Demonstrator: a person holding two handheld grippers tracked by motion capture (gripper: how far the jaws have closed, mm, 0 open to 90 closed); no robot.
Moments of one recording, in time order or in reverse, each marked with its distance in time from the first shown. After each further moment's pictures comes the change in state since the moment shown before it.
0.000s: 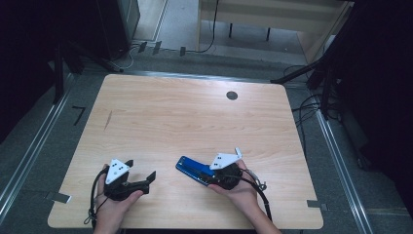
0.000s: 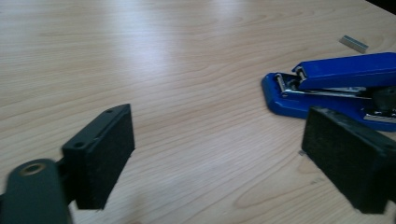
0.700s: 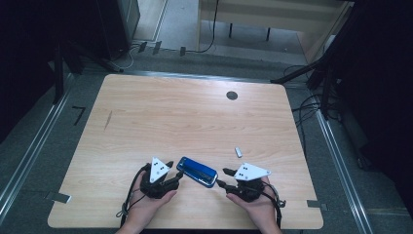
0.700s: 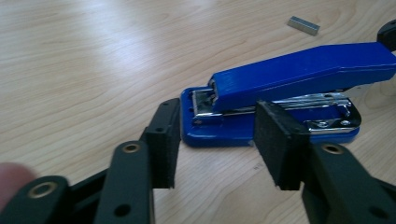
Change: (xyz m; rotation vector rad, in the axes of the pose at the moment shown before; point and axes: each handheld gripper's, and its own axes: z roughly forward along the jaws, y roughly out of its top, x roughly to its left) left arm -0.070 0.012 0.051 0.044 -0.076 0.149; right arm 0.007 -0.040 -0.053 -0.140 -0.098 0.091
